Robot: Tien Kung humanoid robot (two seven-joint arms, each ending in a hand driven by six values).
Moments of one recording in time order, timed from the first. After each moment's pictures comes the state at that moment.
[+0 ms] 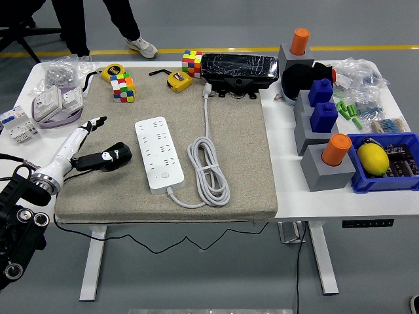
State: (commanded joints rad) left arm -0.19 0.18 -1.43 -1.19 1.94 -0.06 -0.03; right arm -0.02 -0.10 1.63 0.18 -1.21 -0.11 0.00
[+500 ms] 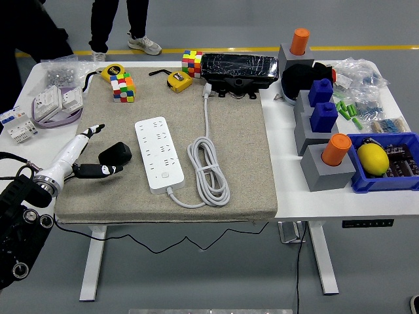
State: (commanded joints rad) left arm -0.22 0.17 -1.42 -1.12 2.01 -0.02 -0.04; right arm -0.02 -0.10 1.63 0.18 -1.19 -0.12 0.01
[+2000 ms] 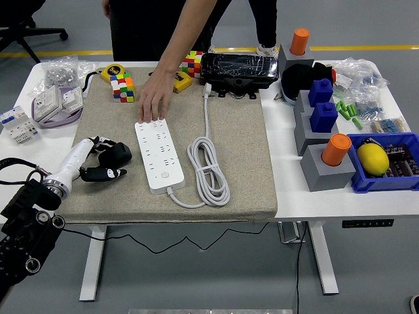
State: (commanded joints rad) left arm -0.27 0.15 -1.37 -0.99 1.98 0.06 -0.07; right arm -0.01 -0.11 1.60 0.18 -1.15 -0.12 0.01
